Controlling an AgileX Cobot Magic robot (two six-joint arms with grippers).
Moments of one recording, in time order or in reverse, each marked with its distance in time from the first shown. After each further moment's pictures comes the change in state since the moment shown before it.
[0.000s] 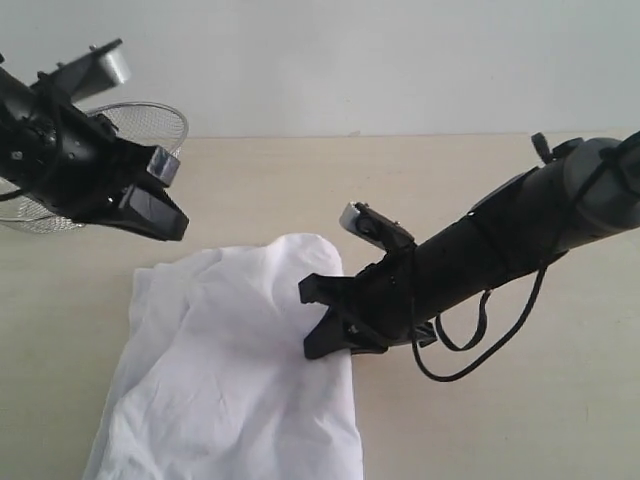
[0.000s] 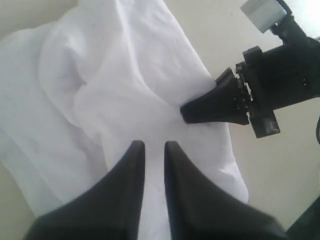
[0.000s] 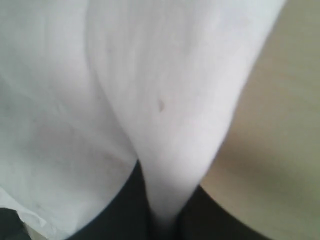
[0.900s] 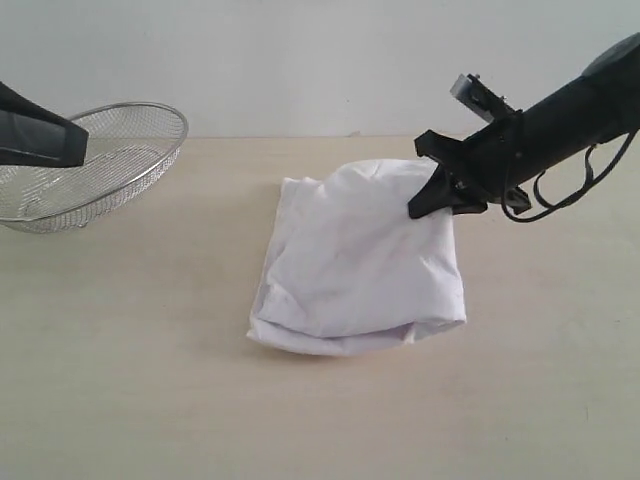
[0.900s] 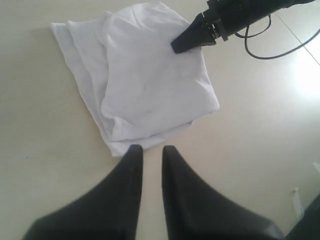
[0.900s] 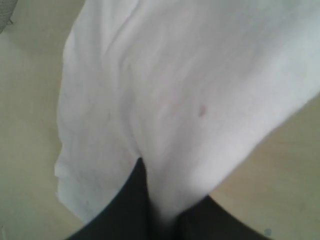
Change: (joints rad) left arm 0.000 -0.524 0.133 0.017 -0.032 -0.031; right arm -0.364 0.064 -0.445 -0.414 0.243 0.273
